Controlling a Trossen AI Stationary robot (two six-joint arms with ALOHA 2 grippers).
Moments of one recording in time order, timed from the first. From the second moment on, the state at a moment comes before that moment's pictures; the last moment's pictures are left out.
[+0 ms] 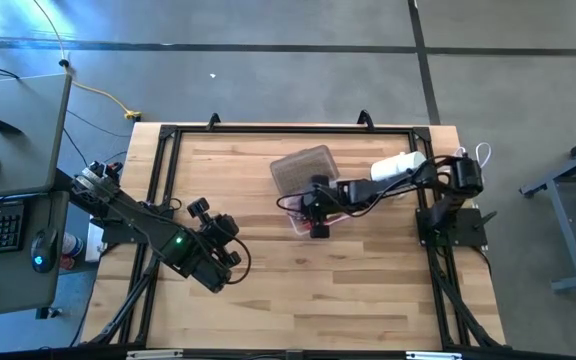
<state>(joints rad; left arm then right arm) -0.61 1.53 1.39 -1.41 -0.82 -1.05 -0.06 1.79 1.00 -0.17 0.13 -0.16</state>
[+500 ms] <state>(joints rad) -0.61 1.53 1.39 -1.42 -0.83 -1.05 -0.08 1.79 1.00 -0.23 0.27 -0.03</state>
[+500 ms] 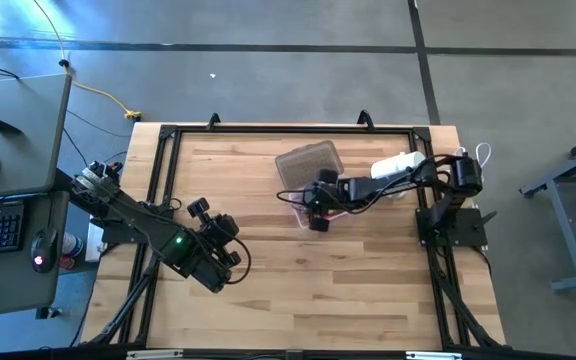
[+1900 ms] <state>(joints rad) -0.61 1.53 1.39 -1.41 -0.81 -1.05 -0.08 1.80 1.19 -0.54 0.33 0.26</state>
